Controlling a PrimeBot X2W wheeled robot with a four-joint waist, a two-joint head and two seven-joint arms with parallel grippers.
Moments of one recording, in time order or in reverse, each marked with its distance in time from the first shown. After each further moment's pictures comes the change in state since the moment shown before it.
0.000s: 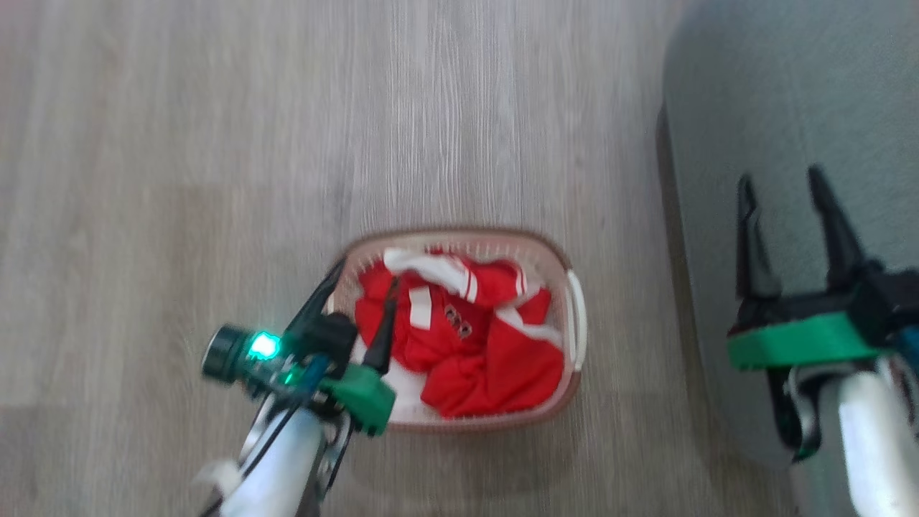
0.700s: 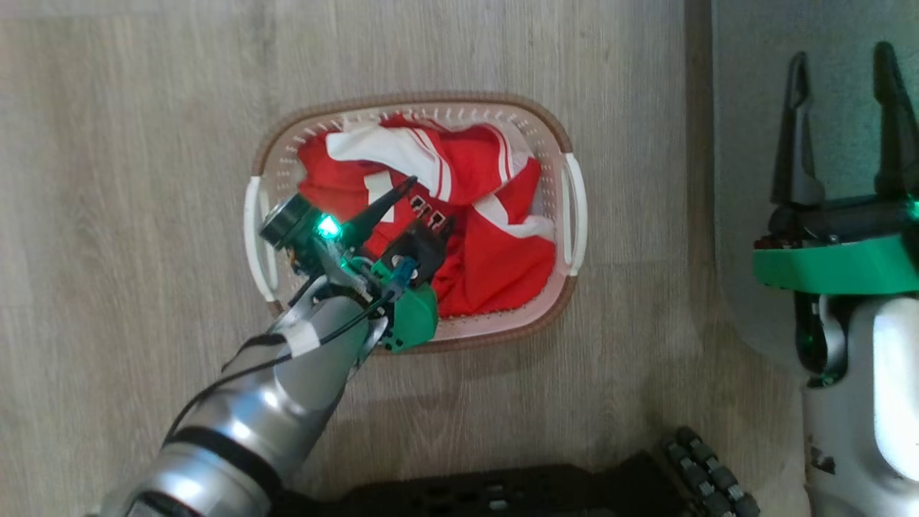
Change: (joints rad) left arm -0.485 -0.011 -0.378 0.448 0.034 -0.041 0.000; right arm -0.186 -0.001 -0.029 -0.081 -0.009 0.000 0.000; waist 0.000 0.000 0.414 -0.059
